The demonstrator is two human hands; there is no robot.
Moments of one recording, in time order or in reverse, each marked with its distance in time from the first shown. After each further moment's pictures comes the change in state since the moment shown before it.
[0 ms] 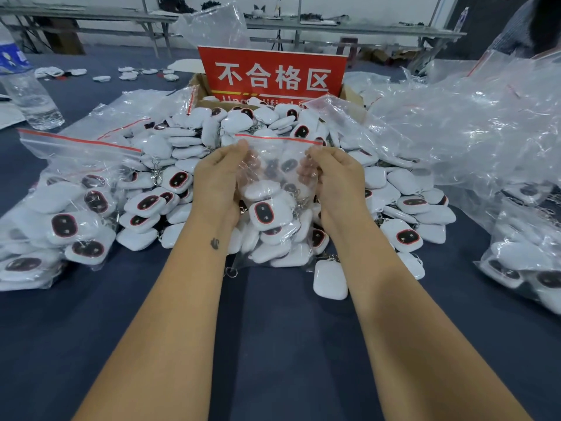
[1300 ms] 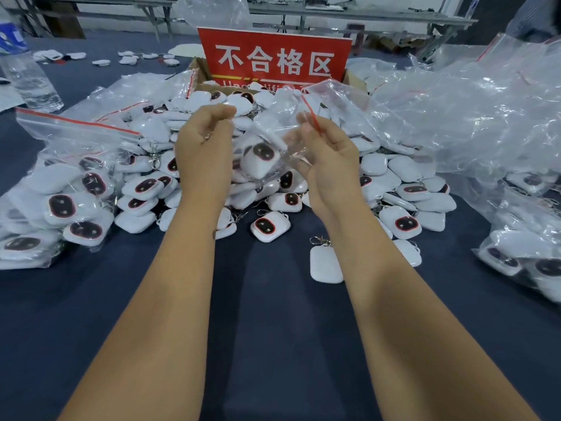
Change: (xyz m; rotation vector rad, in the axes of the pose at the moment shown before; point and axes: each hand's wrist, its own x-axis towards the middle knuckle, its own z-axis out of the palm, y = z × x) left_hand -0.023 0.022 -0.002 0.436 0.086 0.395; right_hand -0.006 0.004 0.005 0.118 -0.213 -0.090
